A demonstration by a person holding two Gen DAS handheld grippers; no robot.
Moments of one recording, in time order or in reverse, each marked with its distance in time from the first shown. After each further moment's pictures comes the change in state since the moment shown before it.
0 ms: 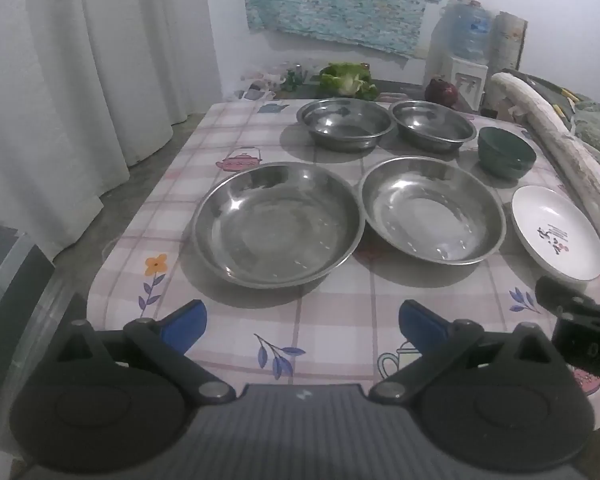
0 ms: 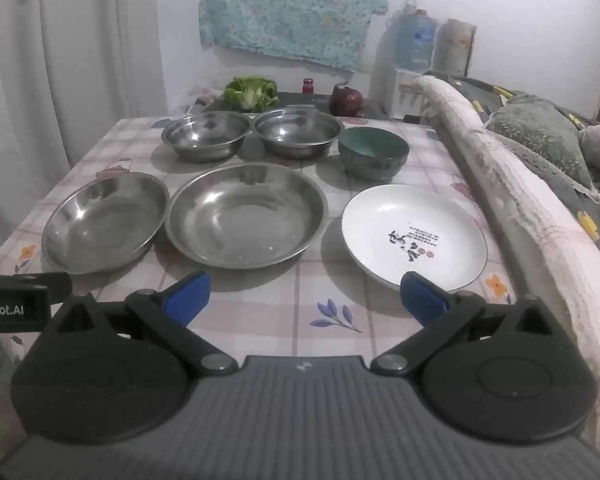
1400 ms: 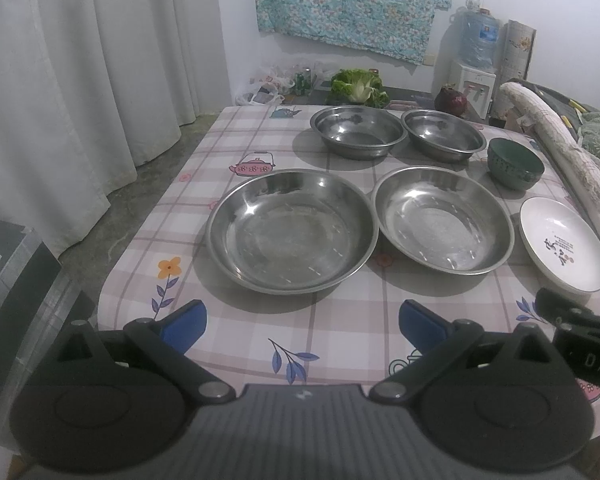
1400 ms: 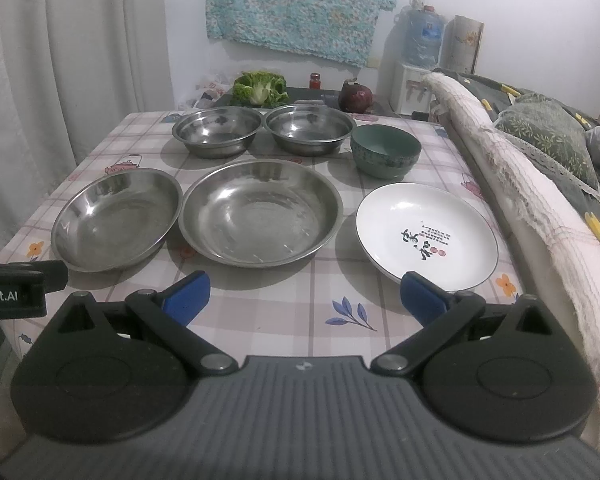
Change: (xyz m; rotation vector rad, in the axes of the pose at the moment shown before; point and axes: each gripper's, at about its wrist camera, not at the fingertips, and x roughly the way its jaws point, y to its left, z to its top) left arm -0.003 0.011 0.004 -0.022 -0.007 0.011; right arm 0.003 0.012 0.000 -0.010 0.013 0.005
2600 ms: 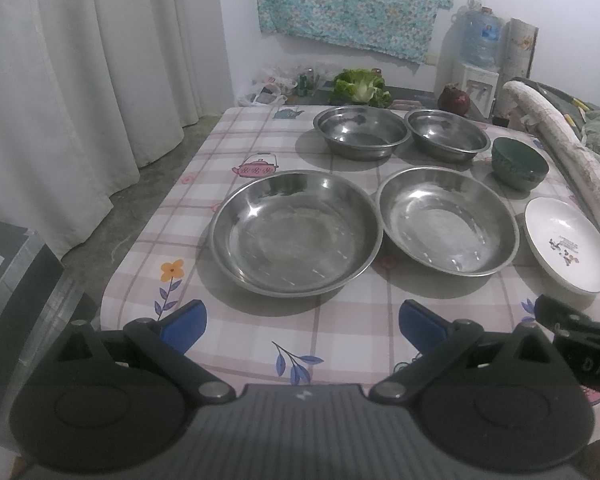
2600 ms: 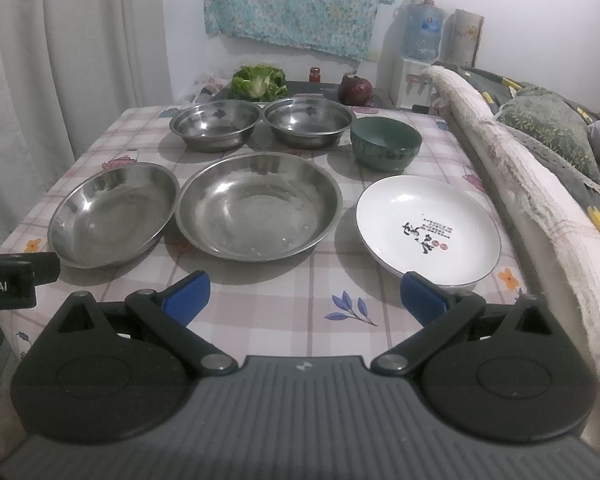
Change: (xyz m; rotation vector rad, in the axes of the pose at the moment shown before) left arm 0.002 0.003 0.005 0.004 0.002 0.009; right arm 0.004 -0.004 -0.004 0.015 0.022 0.017
